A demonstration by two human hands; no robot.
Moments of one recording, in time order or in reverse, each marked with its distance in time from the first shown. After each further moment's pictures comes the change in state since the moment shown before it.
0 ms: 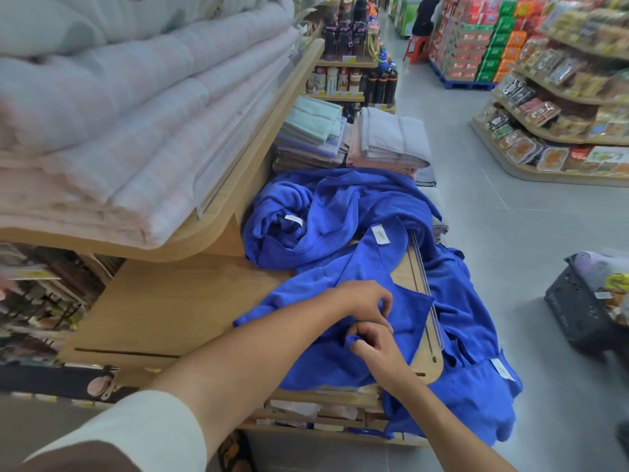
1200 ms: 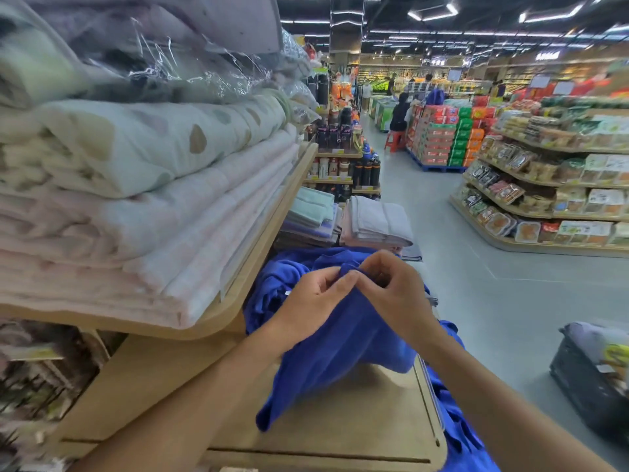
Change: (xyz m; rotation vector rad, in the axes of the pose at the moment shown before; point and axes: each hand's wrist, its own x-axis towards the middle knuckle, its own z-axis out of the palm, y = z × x) left_hand -0.144 0.020 -0.137 -0.899 0.740 0.316; right_hand 0.075 -0.204 -0.068 -0.246 0.340 -0.455
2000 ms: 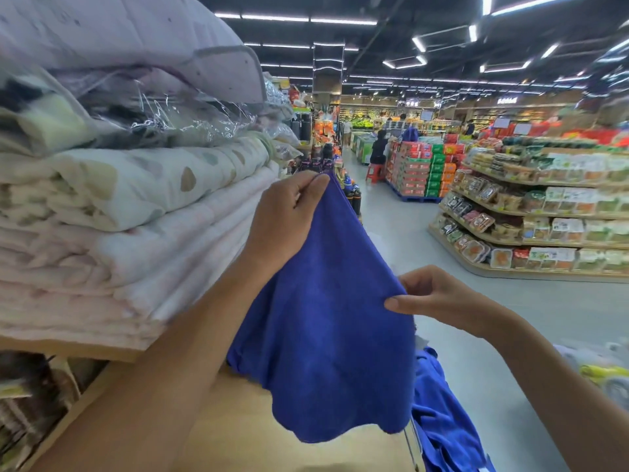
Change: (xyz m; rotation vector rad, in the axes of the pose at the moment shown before) left_hand 0.062 0.130 -0.034 0.474 0.381 0.500; right_hand 0.014 -0.045 -0.118 0.128 -0.629 0.177
